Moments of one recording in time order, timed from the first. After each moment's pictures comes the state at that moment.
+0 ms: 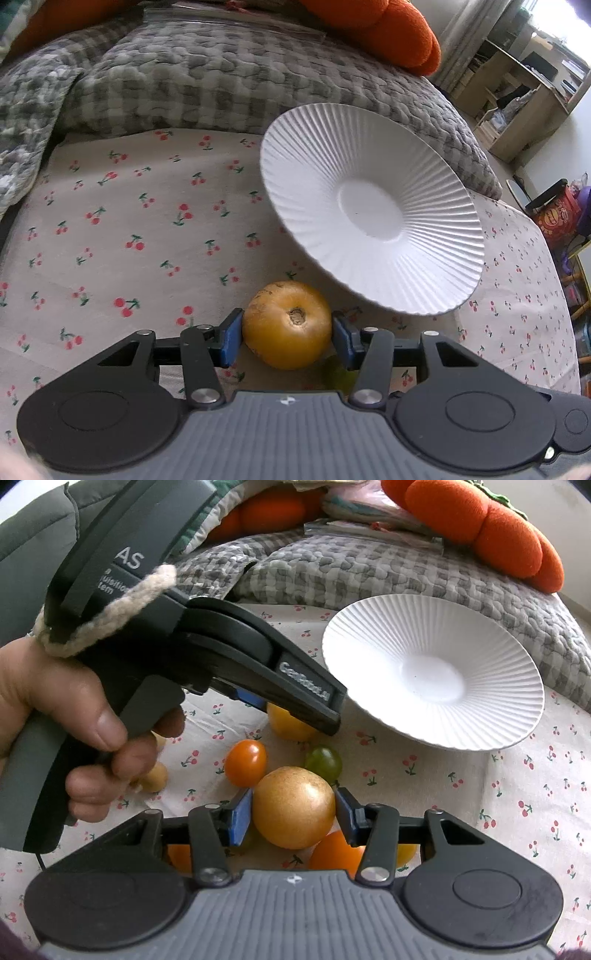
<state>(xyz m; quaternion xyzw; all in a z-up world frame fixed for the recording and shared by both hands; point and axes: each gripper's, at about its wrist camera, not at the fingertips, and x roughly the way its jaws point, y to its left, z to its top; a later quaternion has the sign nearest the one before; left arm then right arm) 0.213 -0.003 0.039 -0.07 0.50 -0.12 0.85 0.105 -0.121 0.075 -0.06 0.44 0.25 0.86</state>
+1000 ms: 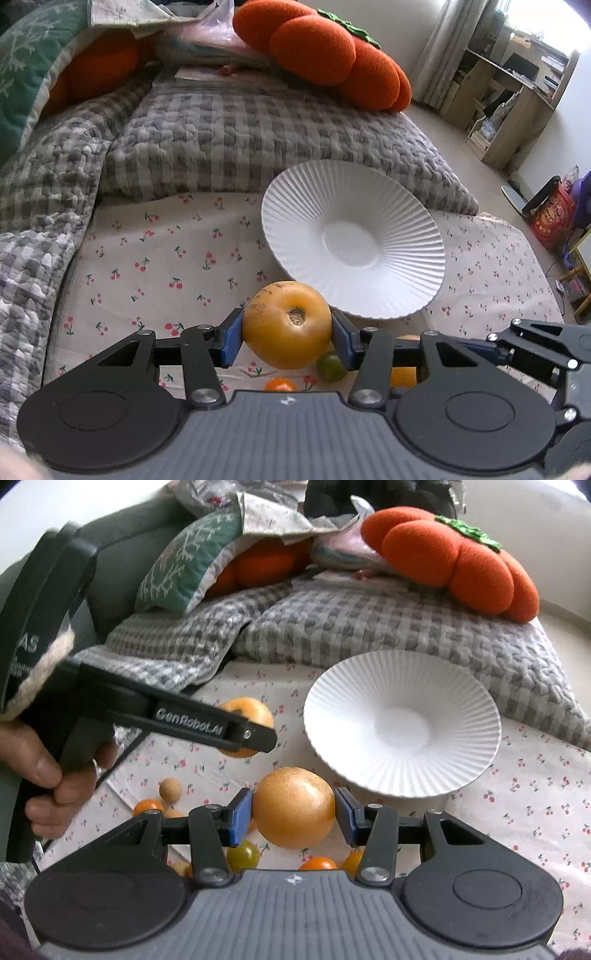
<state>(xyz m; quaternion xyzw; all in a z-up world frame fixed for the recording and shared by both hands) 0.177 0.005 0.101 -0.04 0.45 -0.12 0.89 0.103 -0.151 0.118 -0.02 0.39 0.25 0.89</state>
